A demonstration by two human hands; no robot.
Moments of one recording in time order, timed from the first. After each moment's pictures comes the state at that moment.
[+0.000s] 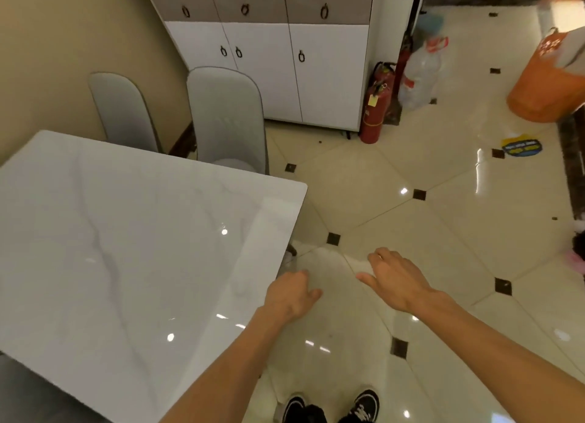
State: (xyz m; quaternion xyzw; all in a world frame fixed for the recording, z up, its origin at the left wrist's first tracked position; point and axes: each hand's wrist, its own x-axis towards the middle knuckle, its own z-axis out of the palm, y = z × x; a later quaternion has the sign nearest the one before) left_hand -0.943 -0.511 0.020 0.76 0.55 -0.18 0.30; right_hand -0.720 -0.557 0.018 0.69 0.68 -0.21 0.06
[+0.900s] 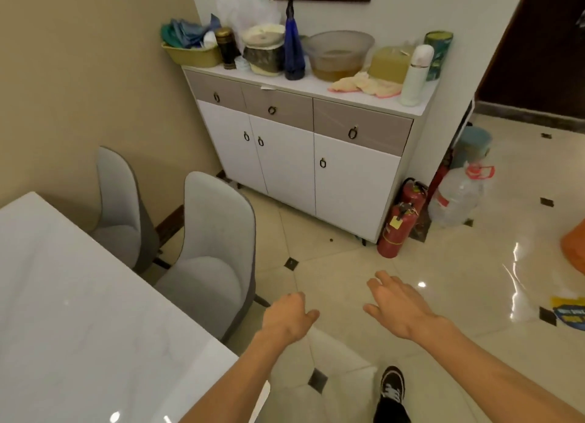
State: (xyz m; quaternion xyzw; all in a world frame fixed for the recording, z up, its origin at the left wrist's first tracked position) left_hand -0.761 -0.096 0.045 0.68 0.66 -0.09 0.32; right_hand -0.532 -0.098 0.063 0.61 0.77 -0.14 0.10
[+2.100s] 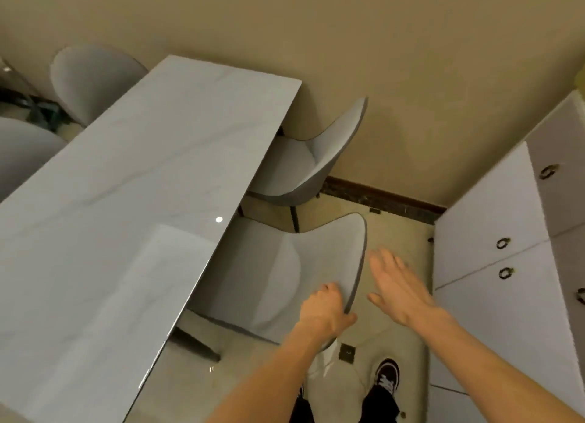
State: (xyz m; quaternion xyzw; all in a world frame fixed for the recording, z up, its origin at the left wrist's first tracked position) left_hand -0.904 0.292 -0.003 0.16 0.90 0.17 0.37; right_hand -0.873 0.450 0.039 0.03 0.99 -0.05 0.13
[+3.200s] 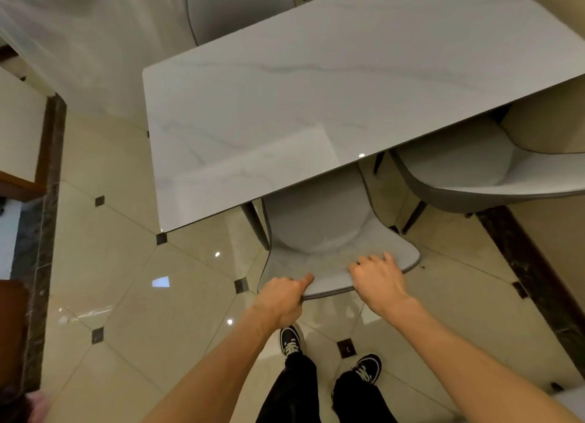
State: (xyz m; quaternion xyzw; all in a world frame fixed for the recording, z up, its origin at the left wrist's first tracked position) left_hand -0.868 0.248 -0.034 -0.17 0.92 0.16 0.33; right_hand -1.011 0.403 -0.054 -0.48 0.85 0.11 0.18
